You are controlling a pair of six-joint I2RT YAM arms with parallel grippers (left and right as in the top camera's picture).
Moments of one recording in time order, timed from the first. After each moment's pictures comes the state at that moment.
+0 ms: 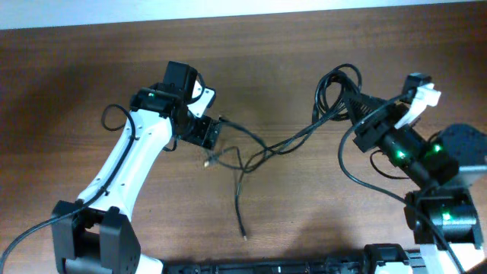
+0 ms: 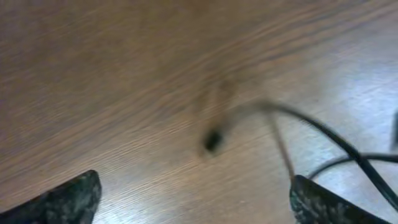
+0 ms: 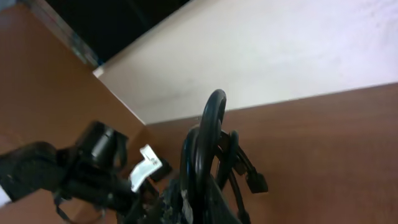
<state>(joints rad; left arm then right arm) -0.28 1.67 1.33 -0.98 0.10 0.14 -0.04 0.78 0.83 -0.17 -0.62 0.52</state>
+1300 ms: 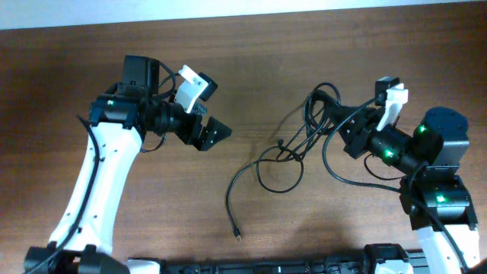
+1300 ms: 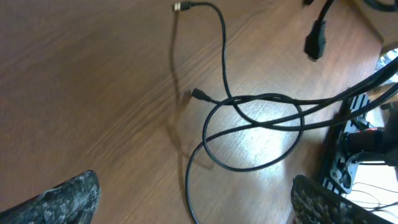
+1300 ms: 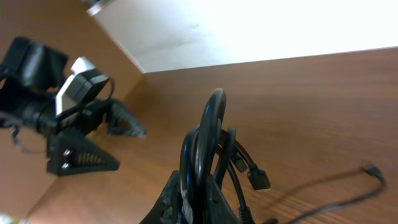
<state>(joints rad) -0.15 1.52 1.35 -0.98 0.73 0.45 -0.04 0.86 0.83 -0.31 -0.78 0.28</state>
